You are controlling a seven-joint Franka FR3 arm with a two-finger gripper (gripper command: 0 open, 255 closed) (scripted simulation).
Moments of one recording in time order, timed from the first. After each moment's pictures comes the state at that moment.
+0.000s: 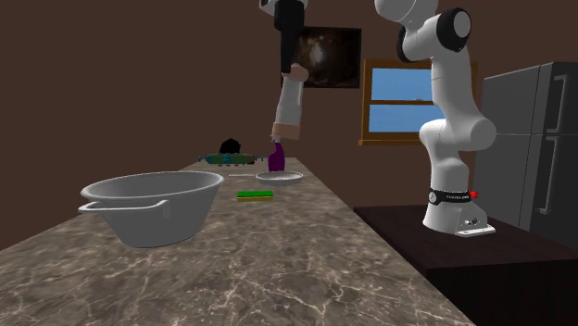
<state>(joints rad) 0.09 0.16 0.15 -1.32 -0.04 1.54 0.32</state>
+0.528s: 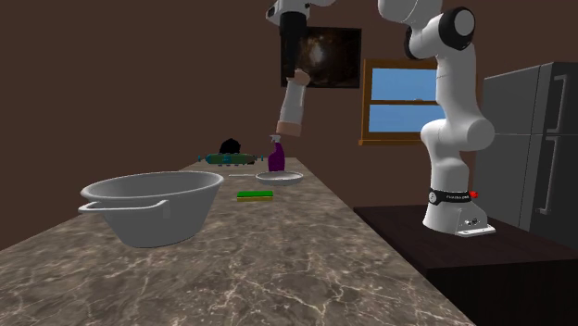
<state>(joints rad) 0.01 0.05 0.10 -1.44 -0.01 1.56 0.19</state>
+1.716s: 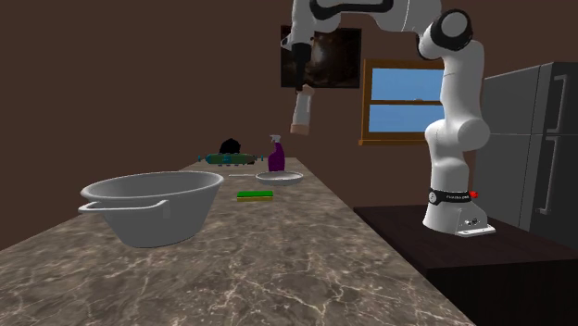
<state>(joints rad) -0.19 -0.06 -0.13 -1.58 0.02 1.57 -0.25</state>
